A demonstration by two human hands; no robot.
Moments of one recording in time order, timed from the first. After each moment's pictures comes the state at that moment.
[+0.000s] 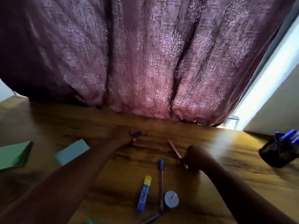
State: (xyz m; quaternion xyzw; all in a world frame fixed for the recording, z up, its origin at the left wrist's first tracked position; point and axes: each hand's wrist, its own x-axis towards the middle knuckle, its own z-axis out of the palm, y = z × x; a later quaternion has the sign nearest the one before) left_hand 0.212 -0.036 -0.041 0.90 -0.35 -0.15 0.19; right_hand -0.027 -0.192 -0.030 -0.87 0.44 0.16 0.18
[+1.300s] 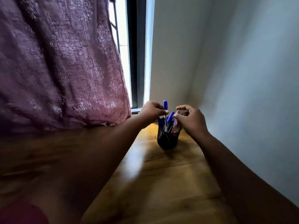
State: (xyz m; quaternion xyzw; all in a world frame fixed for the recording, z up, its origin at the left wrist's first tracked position) left_hand -0.133 -0.383 0.043 0.69 -0.48 -0.33 0.44; right_hand -0.293 -0.406 0.043 -0.72 0.50 -0.37 0.31
